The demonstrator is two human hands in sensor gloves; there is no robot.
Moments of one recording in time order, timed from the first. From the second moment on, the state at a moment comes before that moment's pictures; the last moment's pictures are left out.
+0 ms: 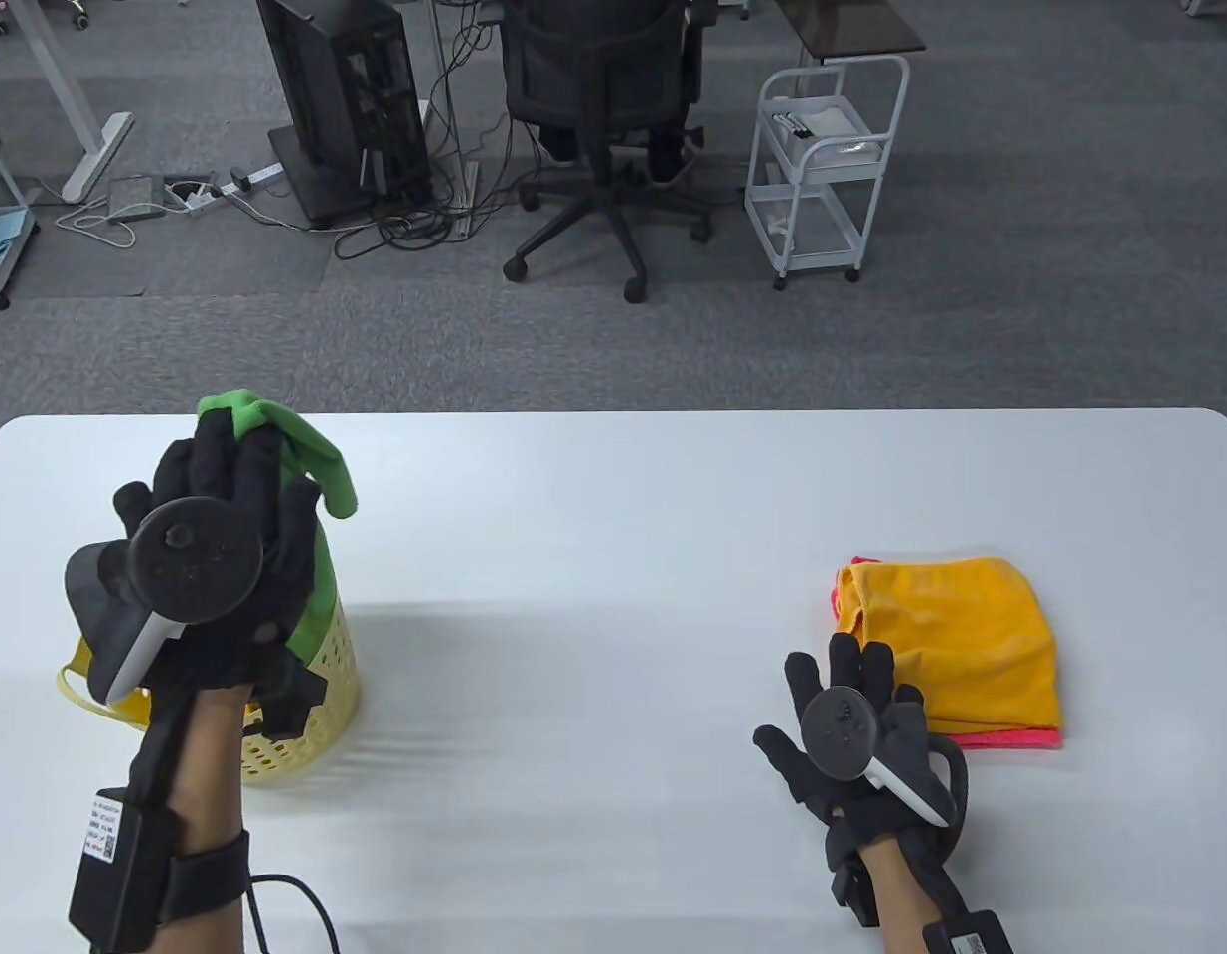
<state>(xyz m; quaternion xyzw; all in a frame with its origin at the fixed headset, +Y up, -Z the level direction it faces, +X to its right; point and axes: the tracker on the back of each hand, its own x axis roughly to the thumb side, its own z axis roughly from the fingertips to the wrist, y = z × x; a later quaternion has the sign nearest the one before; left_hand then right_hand) -0.270 -0.471 -0.313 0.18 -0.06 0.20 0.96 0.180 -0.716 -0.304 0.03 0.08 0.99 0.11</state>
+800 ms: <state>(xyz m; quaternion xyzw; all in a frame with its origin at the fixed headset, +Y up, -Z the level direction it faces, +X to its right) -0.128 -0.555 -0.352 0.01 -0.25 0.22 0.94 0.185 -0.715 -0.304 0.02 0.07 0.99 0.12</state>
